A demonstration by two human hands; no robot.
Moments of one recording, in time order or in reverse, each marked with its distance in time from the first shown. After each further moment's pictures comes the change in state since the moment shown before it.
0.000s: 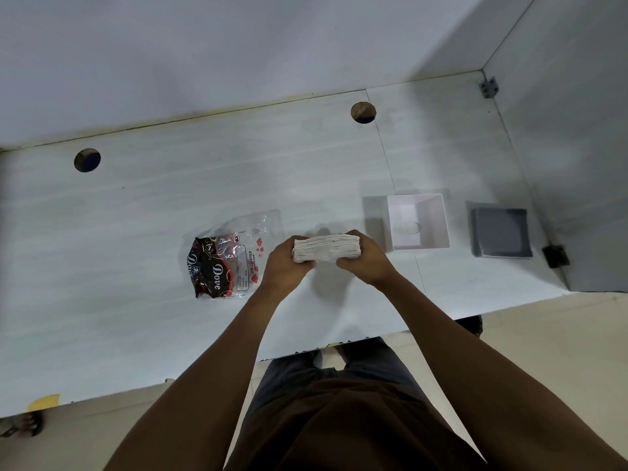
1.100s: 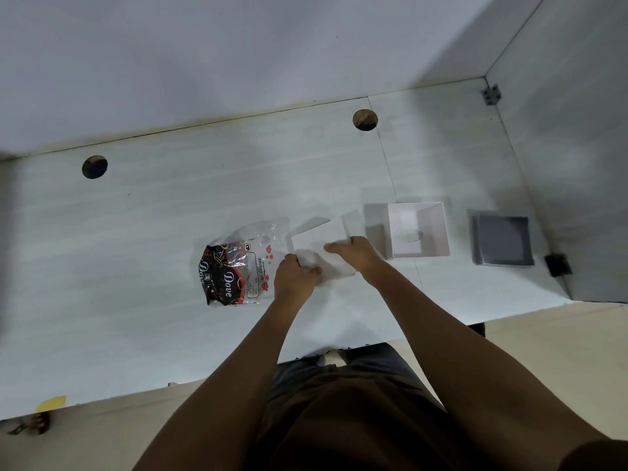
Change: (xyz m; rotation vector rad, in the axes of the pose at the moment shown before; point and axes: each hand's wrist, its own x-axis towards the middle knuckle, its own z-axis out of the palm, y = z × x) left_hand 0.001 0.004 0.027 0.247 0.111 -0.325; right_hand 0.043 -0.019 0.013 0.091 0.041 0.435
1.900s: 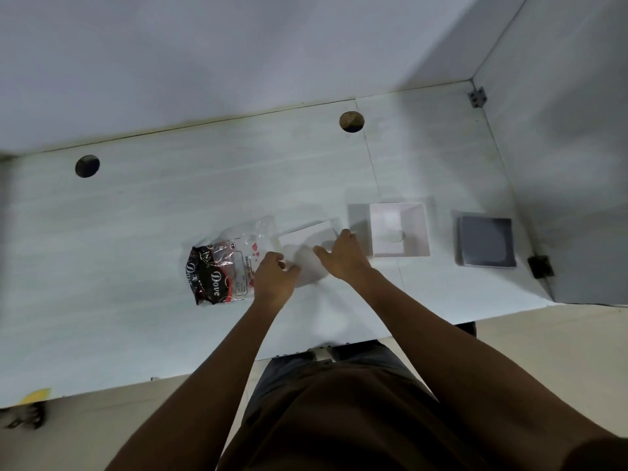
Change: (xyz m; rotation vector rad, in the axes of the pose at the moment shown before) left_hand -0.021 0.010 -0.002 -0.067 0.072 -0.034; right_hand -0.025 0.001 -0.016 -0.521 0.085 -0.211
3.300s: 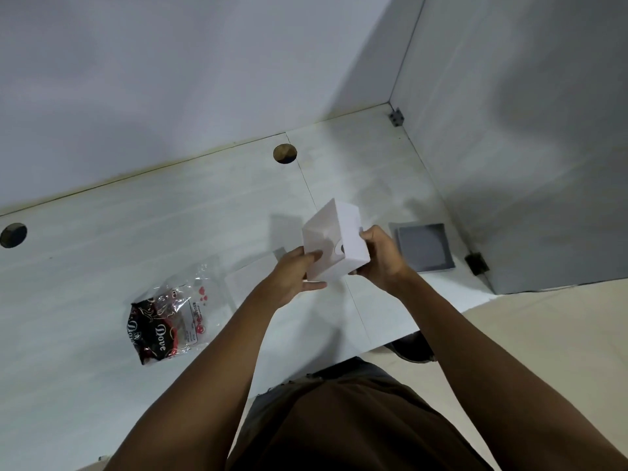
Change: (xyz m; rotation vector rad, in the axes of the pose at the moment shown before) left_hand -0.009 0.128 0.074 -0.474 -0.656 -0.069; right_hand 0.000 0.116 -0.130 1.232 -0.172 -0.049
